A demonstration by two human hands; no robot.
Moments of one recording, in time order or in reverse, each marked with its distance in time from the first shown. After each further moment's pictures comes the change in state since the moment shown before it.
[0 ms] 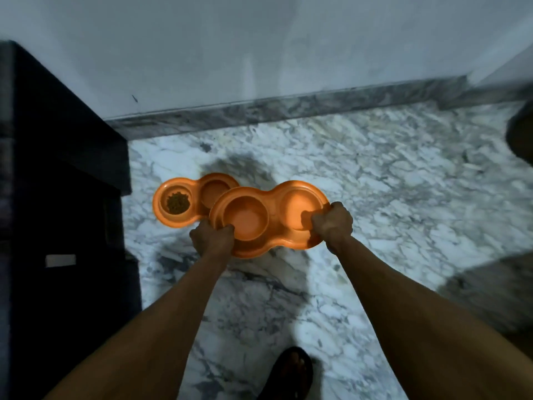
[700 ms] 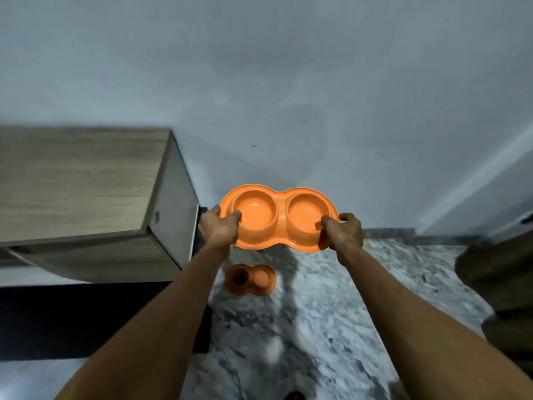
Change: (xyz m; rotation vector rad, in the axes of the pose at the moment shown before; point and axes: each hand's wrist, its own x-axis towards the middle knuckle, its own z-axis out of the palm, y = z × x) left_hand -0.329 0.270 -0.413 -0.386 0.179 0.265; right_hand -0.415 -0.257 -0.317 0.358 0.055 -0.294
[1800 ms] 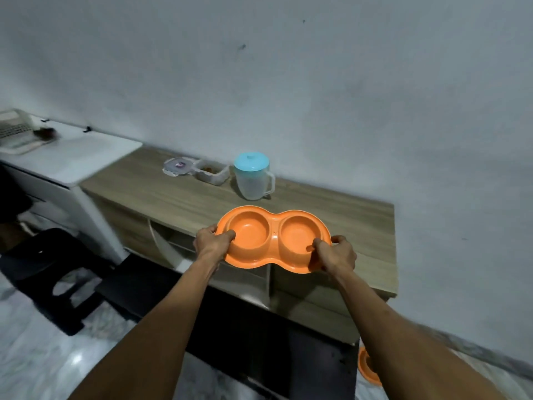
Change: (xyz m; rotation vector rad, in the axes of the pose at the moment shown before) left_hand 0.156 -0.054 -0.581 -0.168 0.388 -0.036; right_hand -0.392 -0.154 0.414 -0.085 -0.370 -0.327
